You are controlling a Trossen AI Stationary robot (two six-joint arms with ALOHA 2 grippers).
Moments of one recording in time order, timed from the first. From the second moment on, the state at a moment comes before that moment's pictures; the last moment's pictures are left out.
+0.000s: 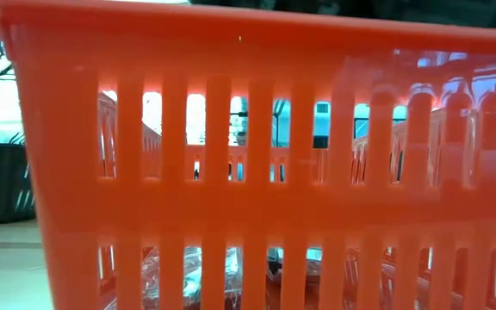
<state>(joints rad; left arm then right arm) -0.37 2.26 1.61 0.15 0.17 0.21 0.93 1.82 1.44 -1.06 0.31 1.20</state>
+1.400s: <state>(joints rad) -0.38 2.28 1.68 0.08 0.16 0.25 0.89 1.80 1.44 -1.07 0.29 1.14</state>
